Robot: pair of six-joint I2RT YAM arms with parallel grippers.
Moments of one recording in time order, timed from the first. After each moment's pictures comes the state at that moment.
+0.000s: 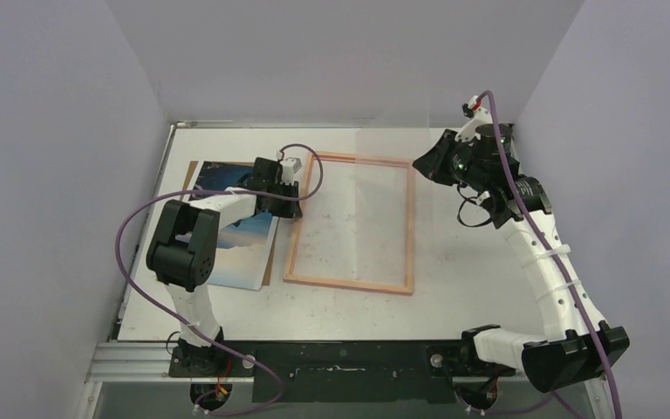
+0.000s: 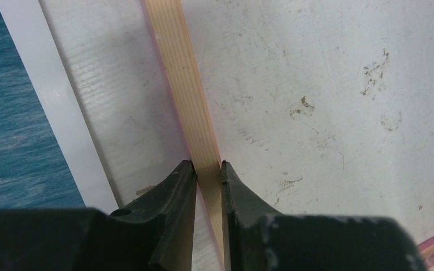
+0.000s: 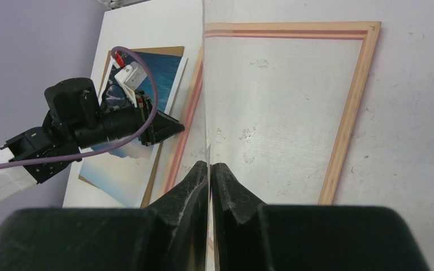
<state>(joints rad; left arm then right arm) -0.32 1.90 1.17 -0.18 0.28 -0.17 0.24 1.20 1.36 -0.60 -0.24 0.49</state>
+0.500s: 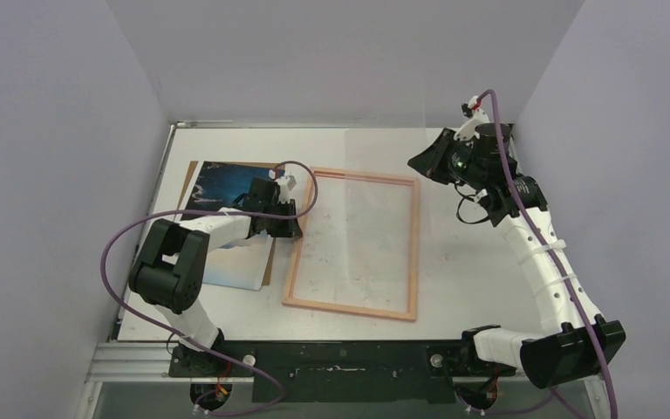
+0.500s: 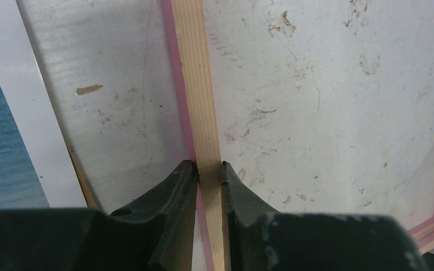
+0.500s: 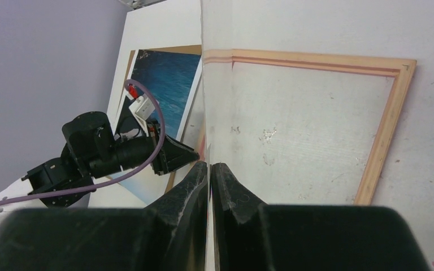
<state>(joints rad) -0.37 1.71 0.92 -0.13 0.28 -0.31 0.22 1.23 1.34 -0.55 -0.33 0.55</state>
